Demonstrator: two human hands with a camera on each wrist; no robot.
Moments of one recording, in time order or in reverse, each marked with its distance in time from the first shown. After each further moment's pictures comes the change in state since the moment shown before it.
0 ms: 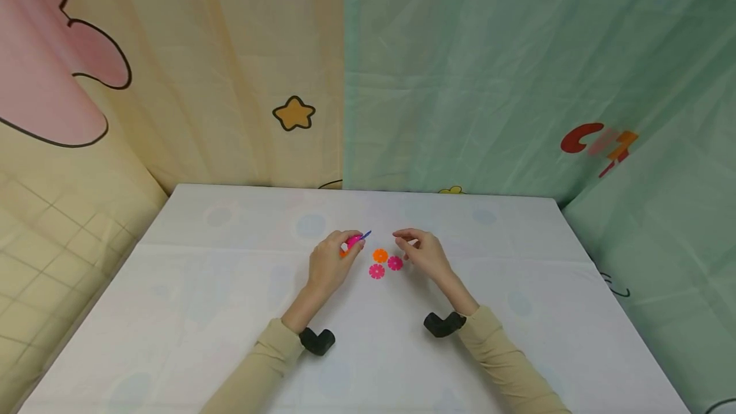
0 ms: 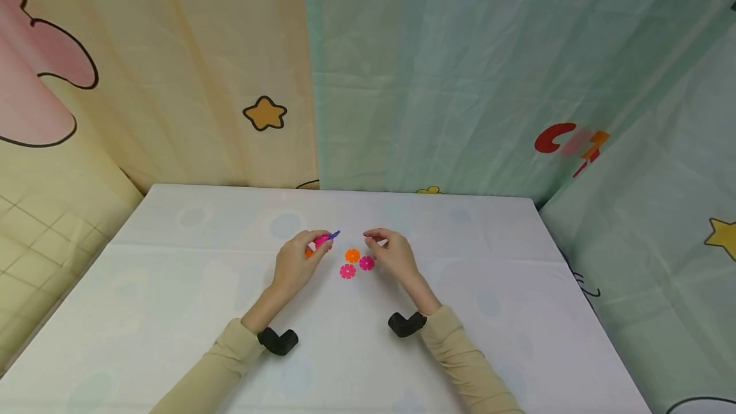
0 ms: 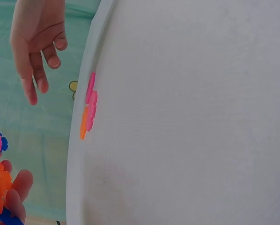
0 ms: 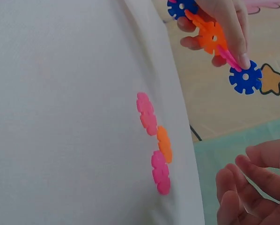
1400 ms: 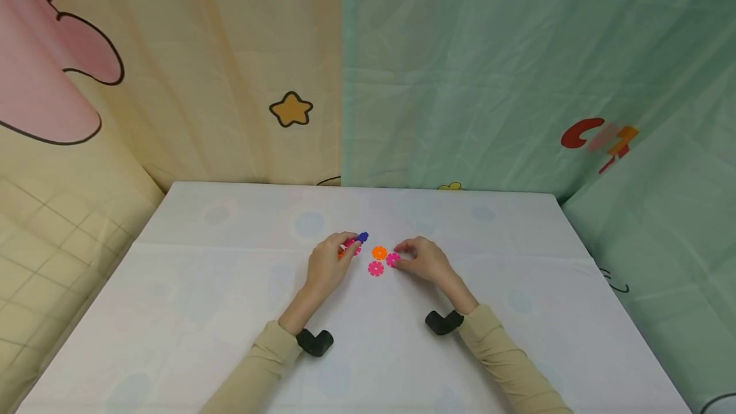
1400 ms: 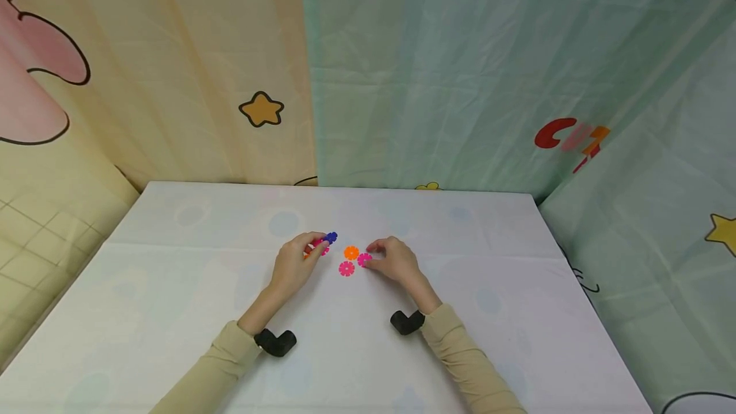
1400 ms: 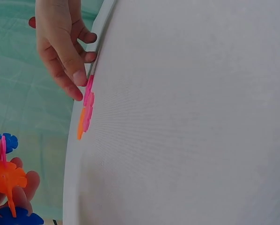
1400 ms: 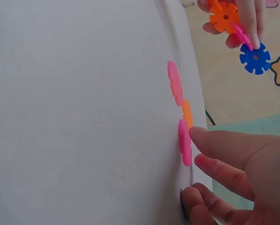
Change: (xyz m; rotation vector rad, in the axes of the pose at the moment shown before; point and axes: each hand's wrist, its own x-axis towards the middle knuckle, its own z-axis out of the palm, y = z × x) left_hand -0.005 -0.005 0.001 -0.028 -0.050 -0.018; right_hand -0.001 0.018 0.002 -0.347 -0.138 0.040
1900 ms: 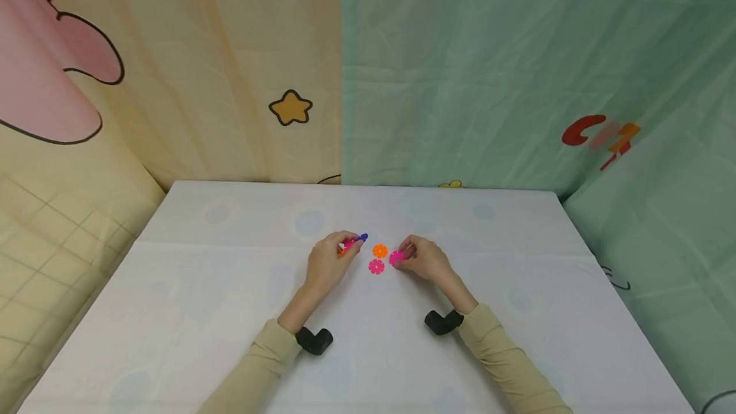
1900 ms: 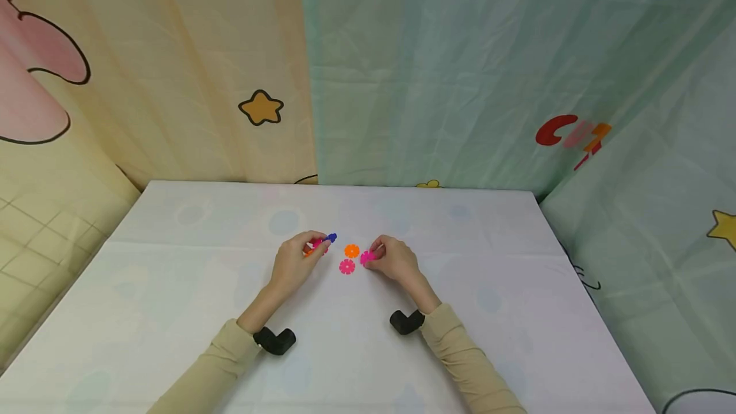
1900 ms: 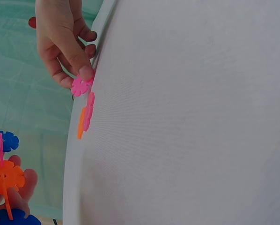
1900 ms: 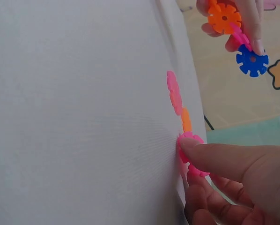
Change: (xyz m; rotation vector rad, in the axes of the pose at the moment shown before) left_hand 0.000 0.002 -0.003 -0.035 -0.021 -0.036; right_hand -0.002 0.000 -0.001 0.059 -0.011 0.023
